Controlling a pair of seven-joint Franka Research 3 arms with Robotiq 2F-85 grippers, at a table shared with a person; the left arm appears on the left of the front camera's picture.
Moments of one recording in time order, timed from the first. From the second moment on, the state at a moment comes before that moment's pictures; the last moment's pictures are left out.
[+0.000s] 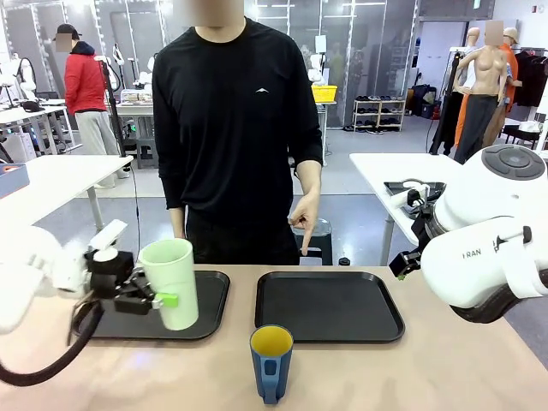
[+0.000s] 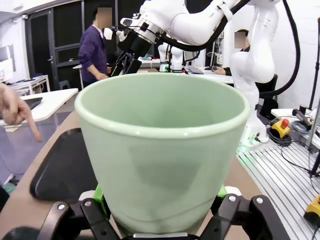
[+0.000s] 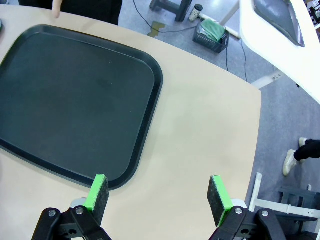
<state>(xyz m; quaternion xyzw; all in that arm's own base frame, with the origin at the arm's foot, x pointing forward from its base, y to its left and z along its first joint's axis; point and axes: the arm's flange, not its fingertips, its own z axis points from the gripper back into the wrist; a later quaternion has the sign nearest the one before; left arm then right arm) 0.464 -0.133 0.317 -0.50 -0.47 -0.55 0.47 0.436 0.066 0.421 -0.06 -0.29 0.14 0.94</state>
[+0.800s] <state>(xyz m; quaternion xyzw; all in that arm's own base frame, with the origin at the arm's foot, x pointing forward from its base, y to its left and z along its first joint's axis) 0.532 -0.300 0.322 -0.52 -0.47 -0.55 0.45 0.436 0.067 0.421 -0.06 -0.29 0.15 0.94</state>
